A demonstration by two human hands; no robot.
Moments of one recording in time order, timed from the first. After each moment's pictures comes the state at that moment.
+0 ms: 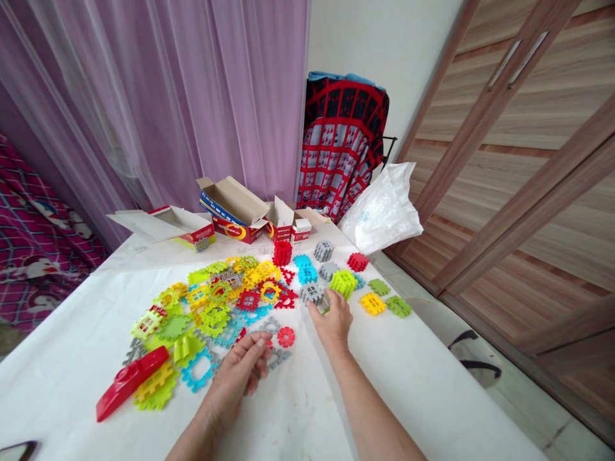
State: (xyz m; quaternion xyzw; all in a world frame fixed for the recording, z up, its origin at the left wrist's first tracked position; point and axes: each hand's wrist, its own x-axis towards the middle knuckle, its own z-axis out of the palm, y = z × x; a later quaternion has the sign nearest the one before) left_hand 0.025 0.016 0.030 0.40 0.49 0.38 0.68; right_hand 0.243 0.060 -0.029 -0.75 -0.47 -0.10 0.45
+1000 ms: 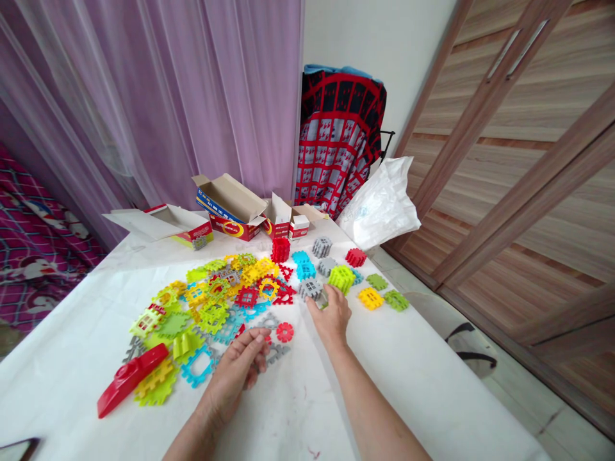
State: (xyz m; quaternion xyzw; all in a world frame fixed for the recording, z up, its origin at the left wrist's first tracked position) left_hand 0.025 0.016 0.029 0.40 0.49 0.37 0.68; right_hand 0.243 0.059 -0.029 -0.76 -0.47 -0.08 0.44
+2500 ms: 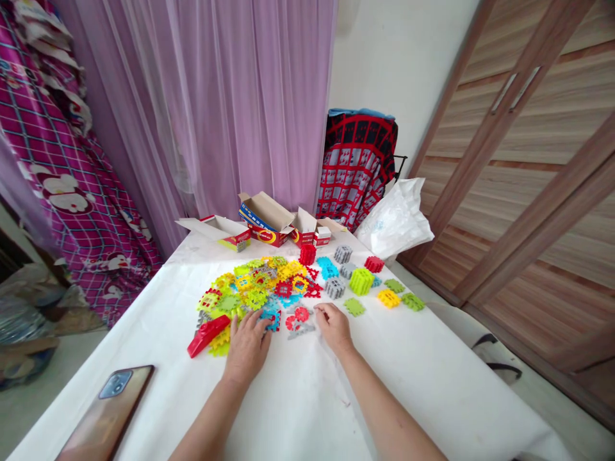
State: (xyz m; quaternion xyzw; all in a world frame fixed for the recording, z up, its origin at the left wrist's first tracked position) left_hand -0.062 0.016 -0.005 0.82 0.52 0.26 0.00; right_hand 0.187 0.024 -0.023 -0.61 -0.63 0.07 0.48
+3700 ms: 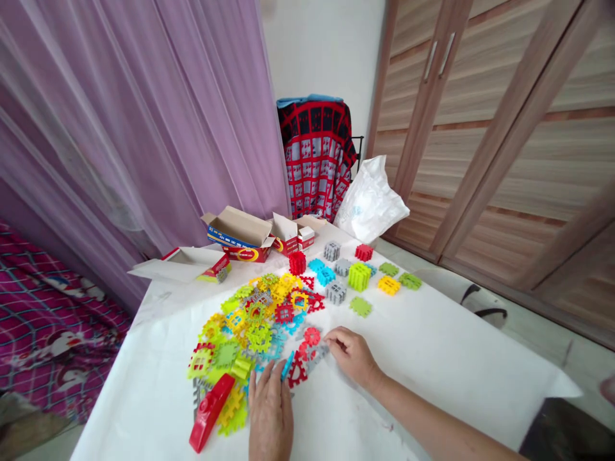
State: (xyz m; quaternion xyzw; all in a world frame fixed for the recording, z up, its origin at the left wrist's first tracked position) left_hand -0.079 0.019 -0.050 0.84 0.45 0.31 0.07; right_hand 0.161 -0.007 -0.005 -0.63 -0.57 0.16 0.50
